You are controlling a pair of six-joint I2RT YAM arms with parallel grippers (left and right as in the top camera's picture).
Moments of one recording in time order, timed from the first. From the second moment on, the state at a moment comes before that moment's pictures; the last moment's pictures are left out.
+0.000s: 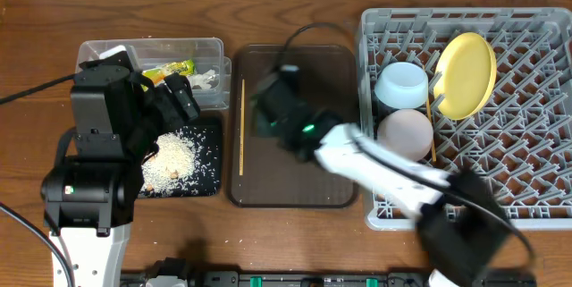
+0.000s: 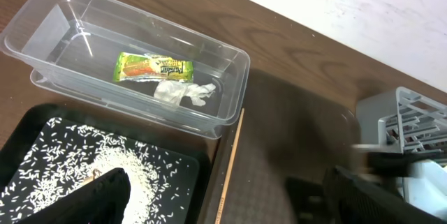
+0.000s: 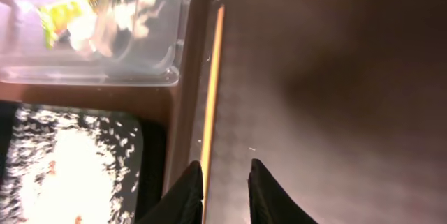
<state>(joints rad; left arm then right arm) -0.04 1.03 1.27 -0.92 -0.01 -0.44 0.88 1.90 1.33 -0.31 0.16 0.82</state>
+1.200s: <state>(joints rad) -0.04 1.03 1.27 -0.92 -0.01 -0.44 1.05 2.14 1.34 -0.06 0.52 0.70</state>
